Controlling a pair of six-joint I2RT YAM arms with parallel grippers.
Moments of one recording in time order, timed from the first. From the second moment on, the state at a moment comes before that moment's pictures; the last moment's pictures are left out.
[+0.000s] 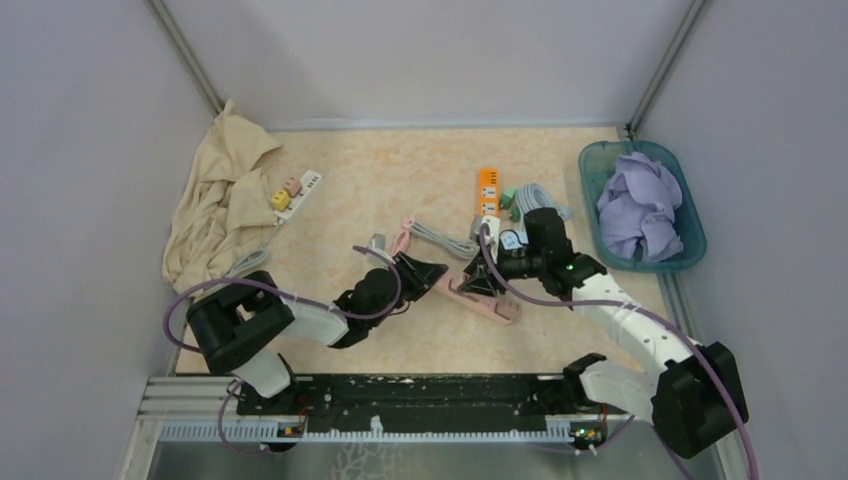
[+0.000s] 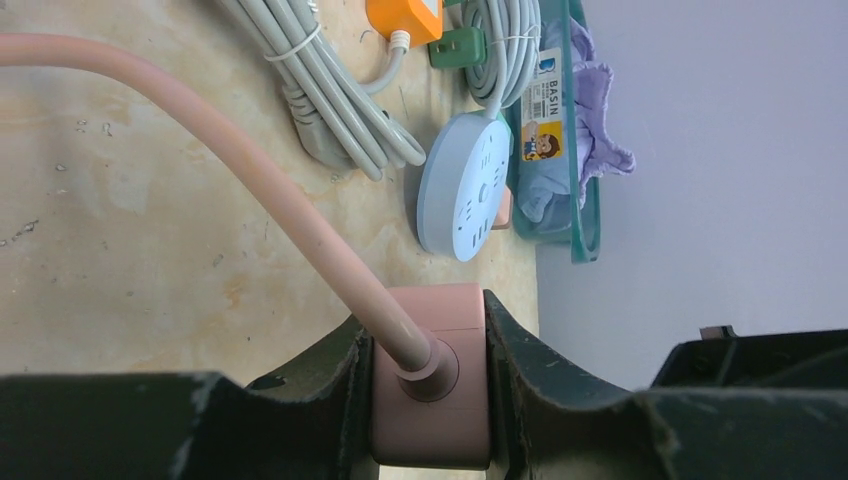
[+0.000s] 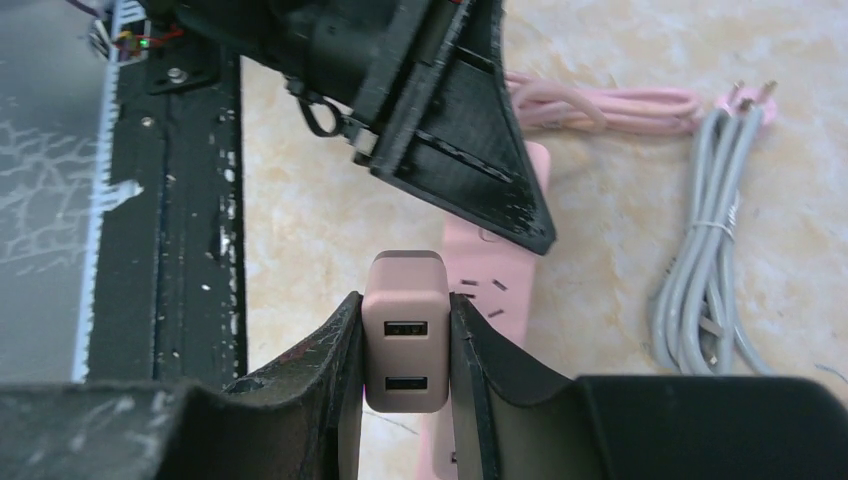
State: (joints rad) left arm -0.97 1.60 0.41 0.96 -0.34 -1.25; right arm 0.46 1.08 0.67 -0.20 -0.87 -0.38
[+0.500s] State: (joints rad) left arm -0.96 1.60 0.34 1.07 -0.34 -1.22; right arm 0.29 1.05 0.67 -0.10 -0.91 -0.19
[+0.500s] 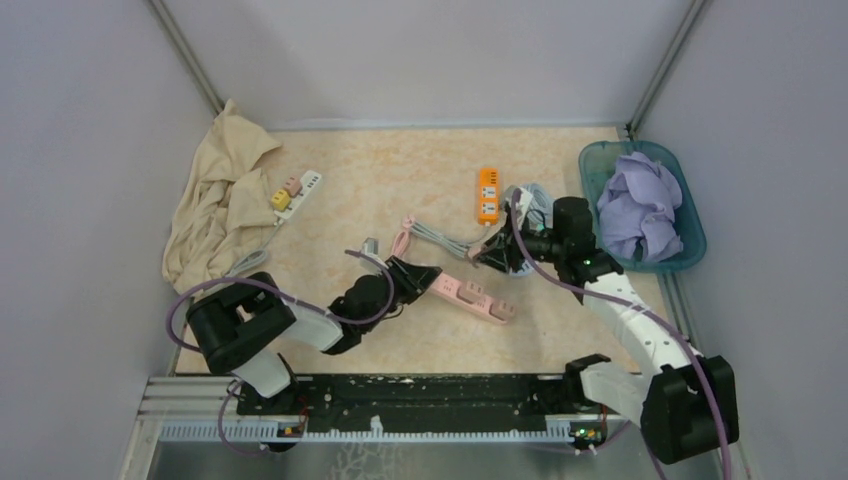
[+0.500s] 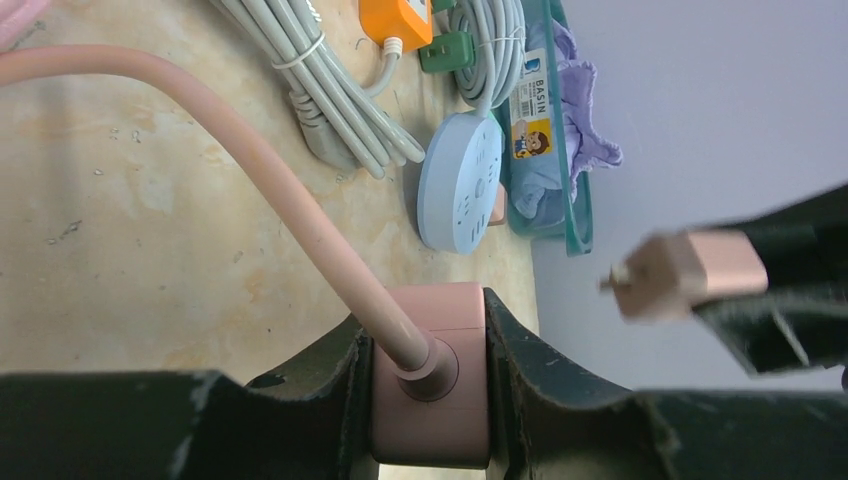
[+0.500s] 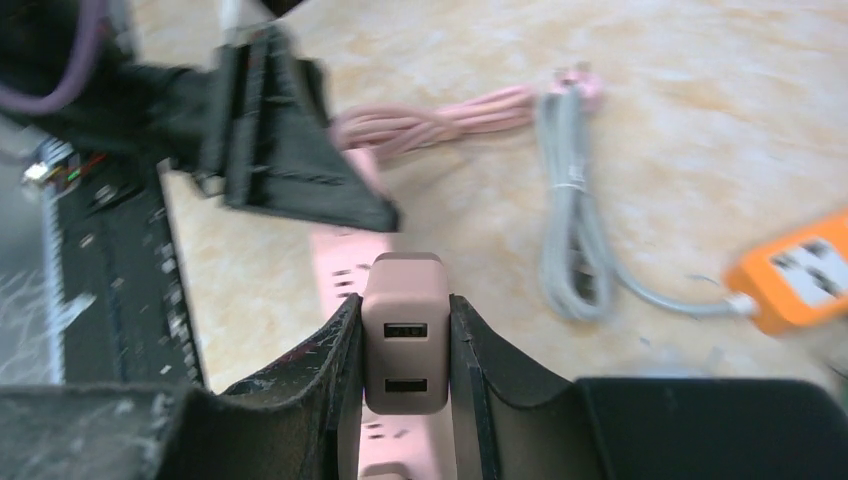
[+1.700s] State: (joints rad) left arm -0.95 1.63 0.18 1.40 -0.24 -1.09; right arm 0.18 1.53 0.83 0.07 -0.47 0.17
